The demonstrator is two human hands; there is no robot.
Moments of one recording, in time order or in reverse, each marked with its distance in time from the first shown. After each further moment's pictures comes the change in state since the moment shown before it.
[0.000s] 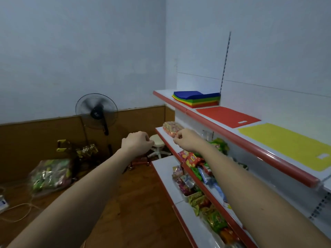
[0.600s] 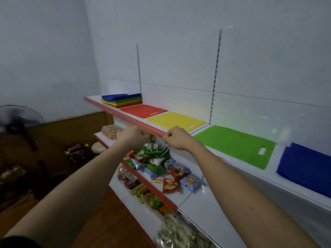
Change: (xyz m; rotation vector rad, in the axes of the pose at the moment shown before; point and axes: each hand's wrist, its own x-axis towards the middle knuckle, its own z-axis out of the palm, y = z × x) left_hand -0.188 0.298 0.038 0.065 -0.023 0.346; right_hand -0.288 0.173 -0.144 0.065 0.206 0.200
